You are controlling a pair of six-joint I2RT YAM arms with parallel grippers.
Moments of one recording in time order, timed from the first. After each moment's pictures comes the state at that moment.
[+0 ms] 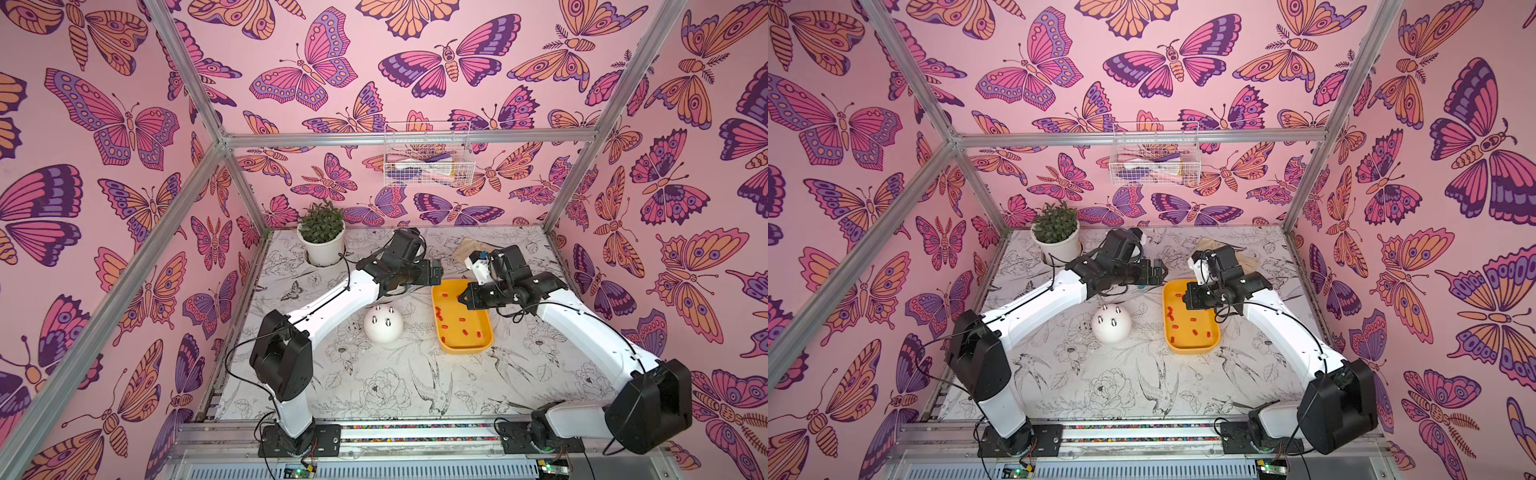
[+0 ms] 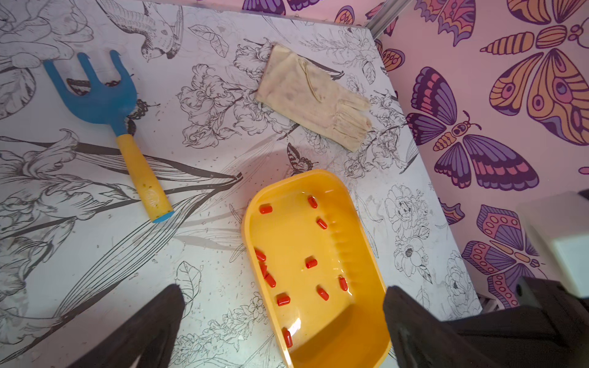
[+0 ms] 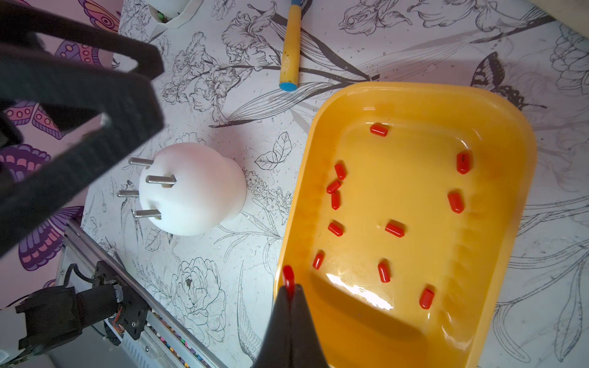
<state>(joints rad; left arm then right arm) -0.70 1.78 1.55 -0.47 0.11 -0.53 0.38 1.35 1.14 -0.73 -0.36 0.31</state>
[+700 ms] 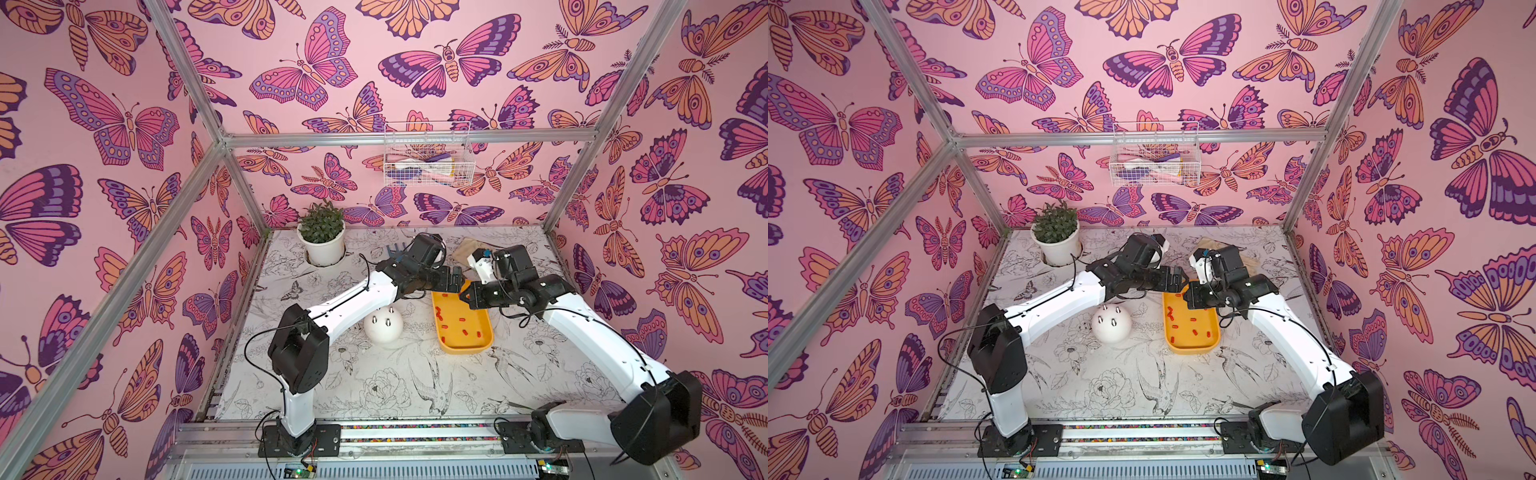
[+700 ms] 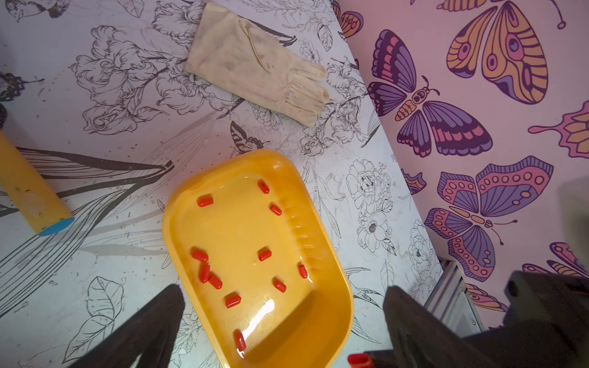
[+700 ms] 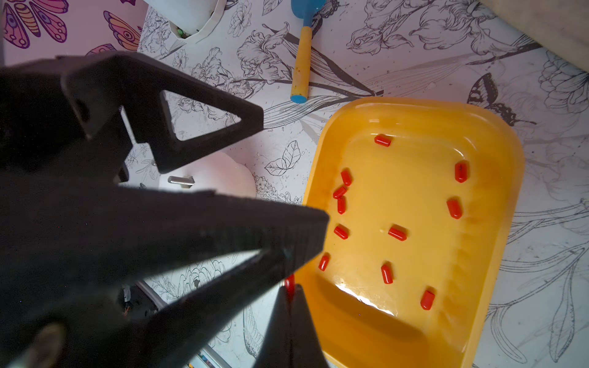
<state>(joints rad) -0.79 1.86 1.62 -0.46 0.19 -0.55 0.38 1.31 1.14 -0.73 -0.37 0.31</state>
